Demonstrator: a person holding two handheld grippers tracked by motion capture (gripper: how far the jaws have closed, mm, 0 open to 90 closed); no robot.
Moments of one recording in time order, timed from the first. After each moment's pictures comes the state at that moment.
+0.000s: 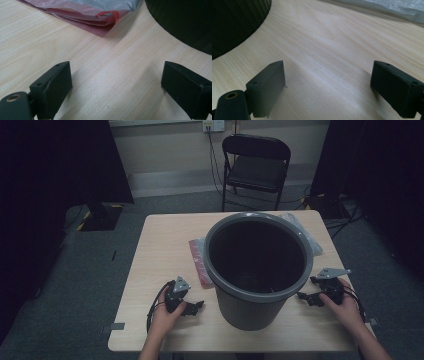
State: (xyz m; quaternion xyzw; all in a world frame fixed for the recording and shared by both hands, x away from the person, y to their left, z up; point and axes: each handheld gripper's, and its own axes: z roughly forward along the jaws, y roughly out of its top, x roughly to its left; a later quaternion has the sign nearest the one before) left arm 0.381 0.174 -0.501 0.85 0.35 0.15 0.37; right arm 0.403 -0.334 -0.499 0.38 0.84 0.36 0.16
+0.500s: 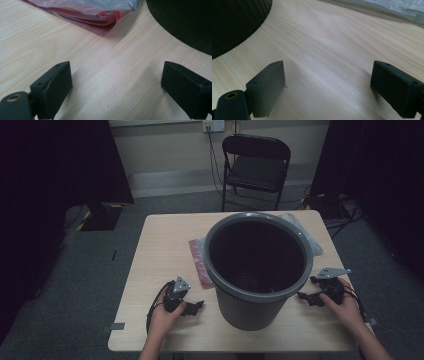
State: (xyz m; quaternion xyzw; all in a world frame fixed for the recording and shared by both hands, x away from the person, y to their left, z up) left arm 0.380 0.175 -0.501 0.84 0.36 0.15 0.37; right arm 0.404 -0.335 -0.499 0.37 0.84 0.36 0.16
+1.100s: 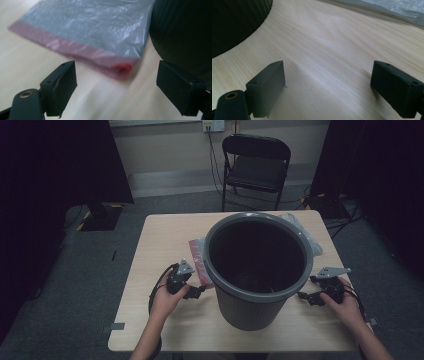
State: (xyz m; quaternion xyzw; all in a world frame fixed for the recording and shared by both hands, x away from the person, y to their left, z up) left arm 0.422 0.157 -0.459 0.86 0.31 0.17 0.36; right arm 0.407 -0.336 -0.499 0.36 0.84 0.37 0.16
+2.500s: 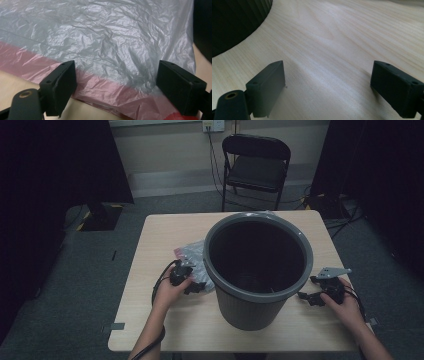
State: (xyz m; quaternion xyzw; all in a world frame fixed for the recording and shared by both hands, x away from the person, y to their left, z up) left arm 0.448 0.169 -0.490 0.86 0.37 0.13 0.33; right arm 0.406 -0.337 -0.500 0.37 0.84 0.37 0.16
